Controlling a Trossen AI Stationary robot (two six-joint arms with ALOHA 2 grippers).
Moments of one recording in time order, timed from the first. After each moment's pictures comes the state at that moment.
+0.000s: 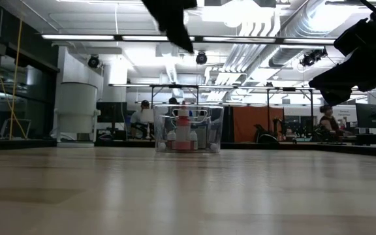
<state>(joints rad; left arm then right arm) 0.33 1.72 1.77 -0.88 0.10 0.41 0.05 0.24 0.01 0.03 0.00 0.22</state>
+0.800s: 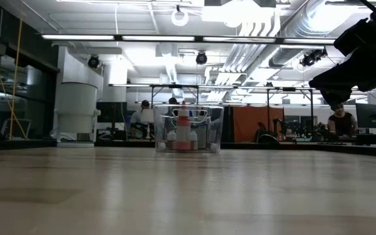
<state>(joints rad) -0.09 1.45 1.76 -1.30 0.18 0.19 0.05 0.24 0.01 0.03 0.00 0.22</state>
